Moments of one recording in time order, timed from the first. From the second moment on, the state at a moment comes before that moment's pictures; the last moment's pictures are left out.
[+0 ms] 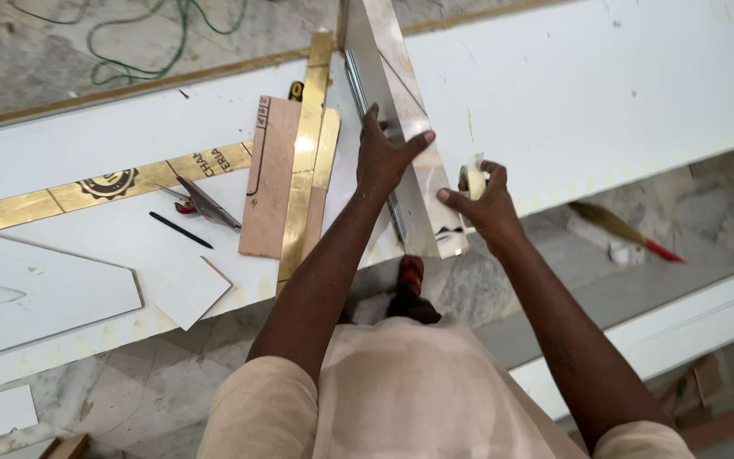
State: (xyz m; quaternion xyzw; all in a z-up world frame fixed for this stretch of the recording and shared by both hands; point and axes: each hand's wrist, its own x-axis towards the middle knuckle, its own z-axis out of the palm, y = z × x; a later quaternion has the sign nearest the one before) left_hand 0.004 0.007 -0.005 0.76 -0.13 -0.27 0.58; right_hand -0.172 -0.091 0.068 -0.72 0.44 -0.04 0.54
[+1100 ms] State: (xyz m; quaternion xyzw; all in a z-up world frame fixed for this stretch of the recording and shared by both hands) left_hand -0.093 0.092 -0.051 0.73 -0.37 -0.26 0.51; right_hand -0.212 -0.054 0.082 -0.73 0.47 -0.05 0.49
